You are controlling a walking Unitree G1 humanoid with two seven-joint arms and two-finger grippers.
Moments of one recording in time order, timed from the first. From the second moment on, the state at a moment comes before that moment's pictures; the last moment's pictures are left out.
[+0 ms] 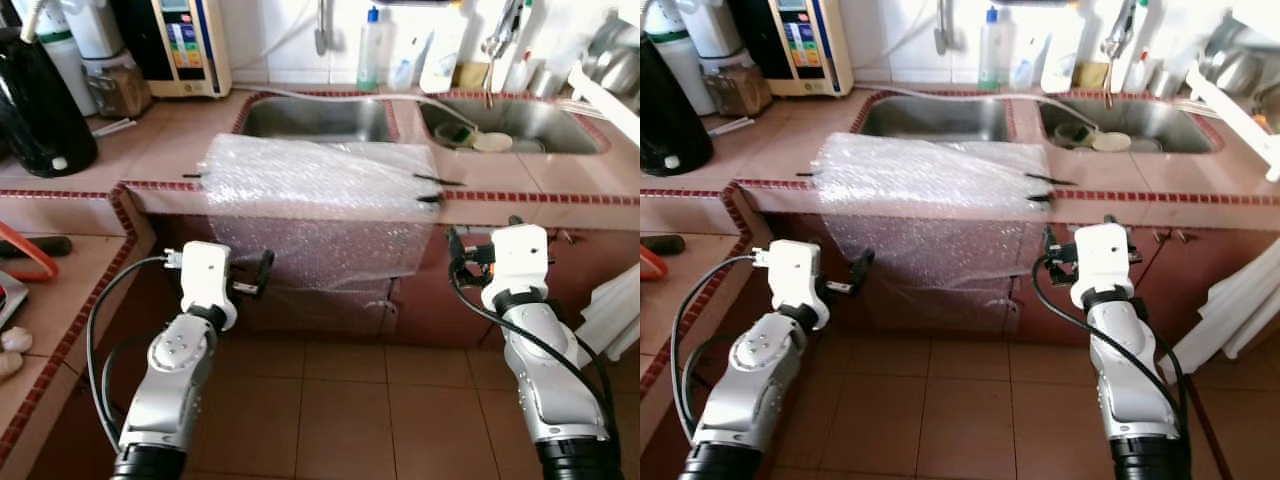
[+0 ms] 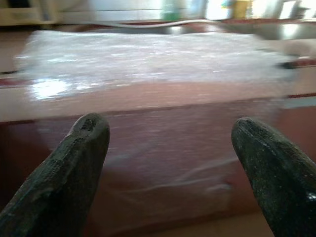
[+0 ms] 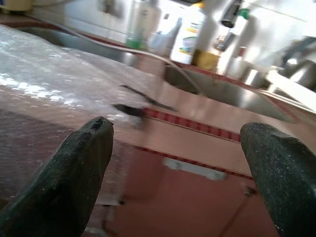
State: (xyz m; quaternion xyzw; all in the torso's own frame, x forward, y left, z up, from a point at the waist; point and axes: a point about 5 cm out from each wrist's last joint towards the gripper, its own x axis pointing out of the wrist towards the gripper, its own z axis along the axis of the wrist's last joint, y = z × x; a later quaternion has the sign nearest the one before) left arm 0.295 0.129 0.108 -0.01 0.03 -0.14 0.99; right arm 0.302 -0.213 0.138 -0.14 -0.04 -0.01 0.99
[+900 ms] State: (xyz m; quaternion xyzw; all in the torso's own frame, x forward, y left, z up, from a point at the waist) left arm 0.296 0.131 0.098 0.00 0.05 -0.14 0.99; right arm 0.301 -0.212 0.133 -0.14 -0.03 -0.02 0.99
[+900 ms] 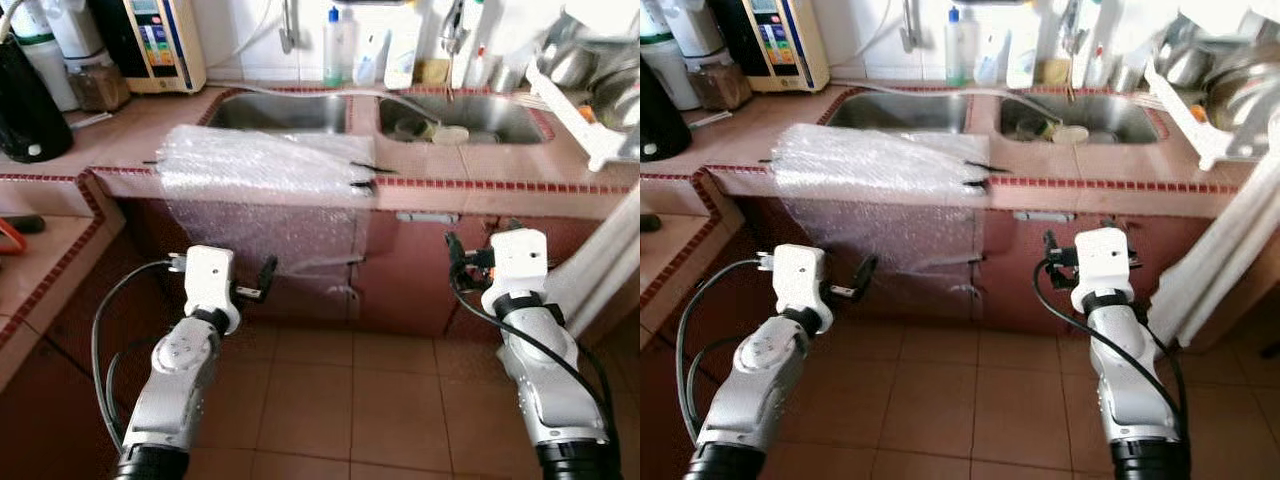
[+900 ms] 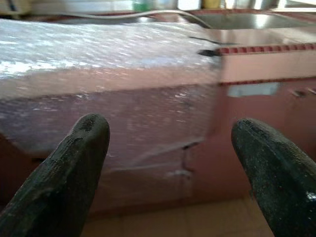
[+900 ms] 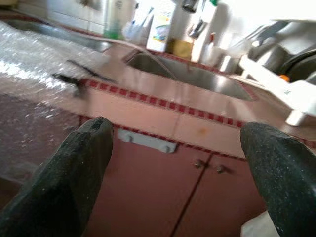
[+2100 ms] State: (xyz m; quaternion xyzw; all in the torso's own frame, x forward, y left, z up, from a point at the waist) left arm 0.248 0.181 -0.049 0.14 0.43 -0.05 0.89; right arm 0.240 -0.183 -0.052 -0.01 0.39 -0.01 0.92
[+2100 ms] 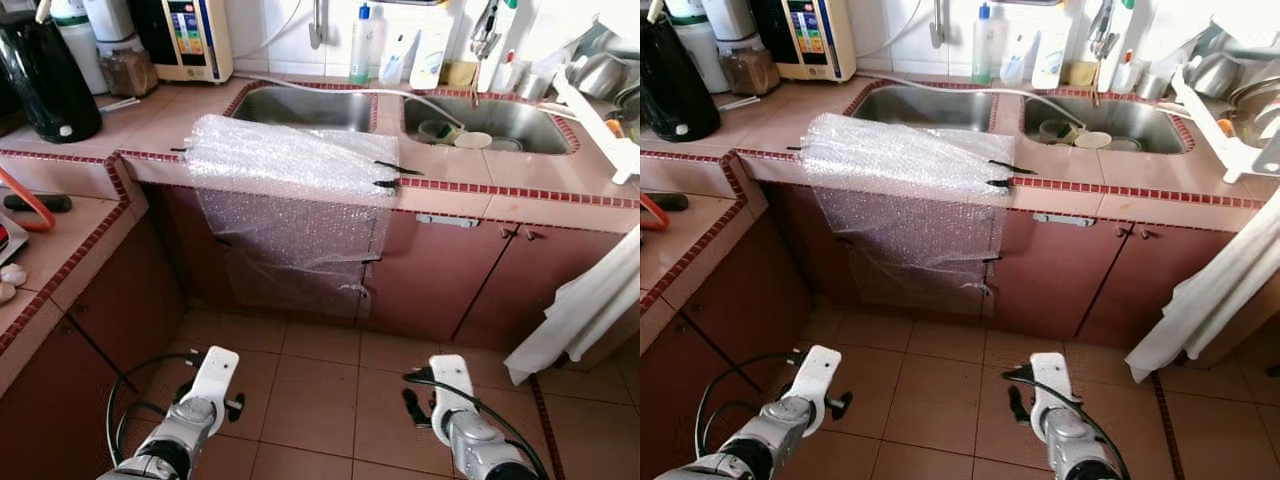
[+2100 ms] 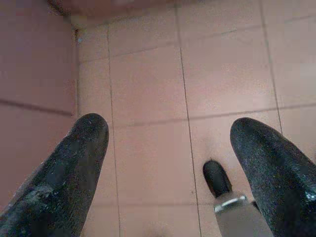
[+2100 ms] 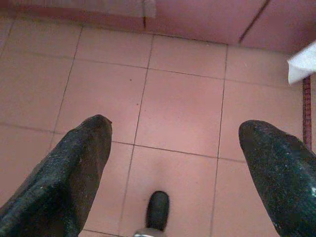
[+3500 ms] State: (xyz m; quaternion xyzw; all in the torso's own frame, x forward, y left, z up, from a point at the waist) left arm 0.262 0.178 -0.038 0.22 0.38 -0.07 0.89; right arm 0.236 -0.179 -0.055 0.00 0.40 -0.01 0.92
